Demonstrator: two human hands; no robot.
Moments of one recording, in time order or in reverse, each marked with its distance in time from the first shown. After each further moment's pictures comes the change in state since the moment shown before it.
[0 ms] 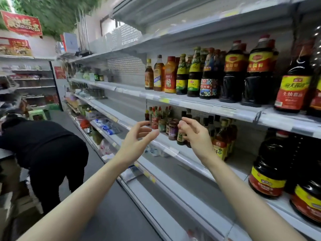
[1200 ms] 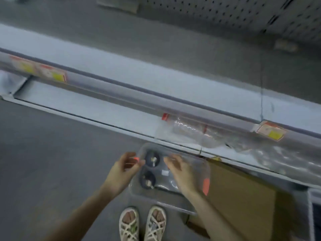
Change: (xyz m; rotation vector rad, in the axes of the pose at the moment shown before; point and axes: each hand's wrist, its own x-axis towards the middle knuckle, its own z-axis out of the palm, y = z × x) left_hand -0.030 -0.694 0.191 0.076 -0.805 -0.862; right_hand -0.161 0.654 0.120 -0.090 0.391 1.233
